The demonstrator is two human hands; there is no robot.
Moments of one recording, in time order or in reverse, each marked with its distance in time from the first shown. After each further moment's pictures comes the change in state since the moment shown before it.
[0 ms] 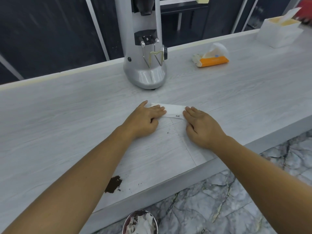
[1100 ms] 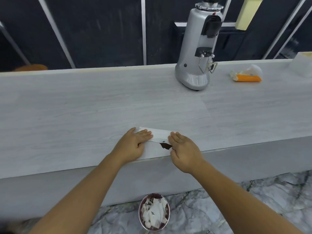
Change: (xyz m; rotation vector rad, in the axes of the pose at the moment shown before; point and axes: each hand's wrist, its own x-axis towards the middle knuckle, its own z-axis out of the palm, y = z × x) left_hand -0.305 -0.023 -0.027 -0.074 0.162 -0.286; right_hand -0.094 -0.245 0.024 0.018 -0.214 -0.166
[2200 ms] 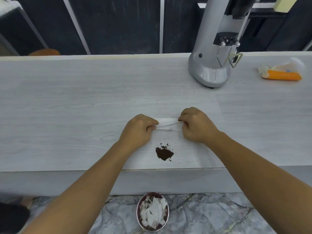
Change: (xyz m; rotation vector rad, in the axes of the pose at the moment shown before) left_hand 0.081 0.021 0.011 0.001 0.343 -0.126; right_hand 0.125 0.099 -0.027 0.117 0.242 -0.333
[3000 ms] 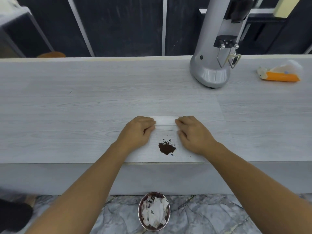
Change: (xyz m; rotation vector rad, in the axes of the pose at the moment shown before) left_hand -0.024 -0.022 -0.003 0.062 -0.008 0.095; right_hand -0.038 -0.028 0.014 -0.046 -0.074 0.023
